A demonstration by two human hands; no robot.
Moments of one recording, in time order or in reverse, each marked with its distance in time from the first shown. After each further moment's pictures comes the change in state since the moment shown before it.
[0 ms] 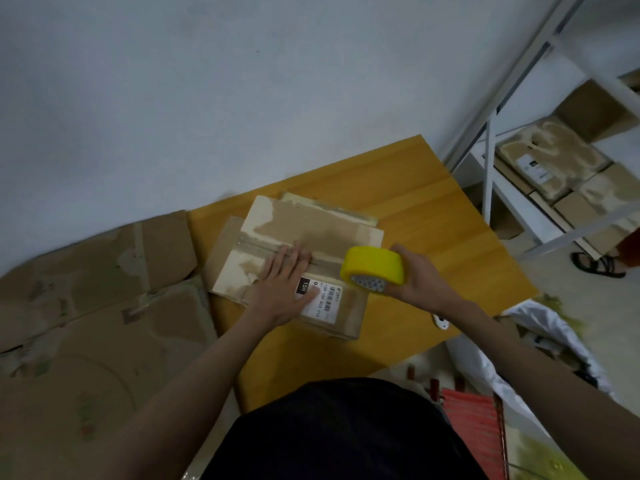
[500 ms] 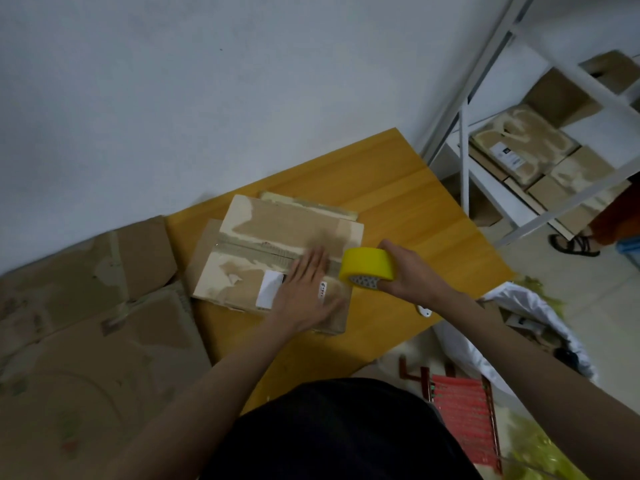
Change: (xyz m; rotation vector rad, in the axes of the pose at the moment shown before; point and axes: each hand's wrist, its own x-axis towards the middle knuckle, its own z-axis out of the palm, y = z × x) left_hand 0.010 0.081 -0.003 -0.070 -0.021 0.100; right_hand -0.017 0.011 -0.011 -0.157 0.007 0.036
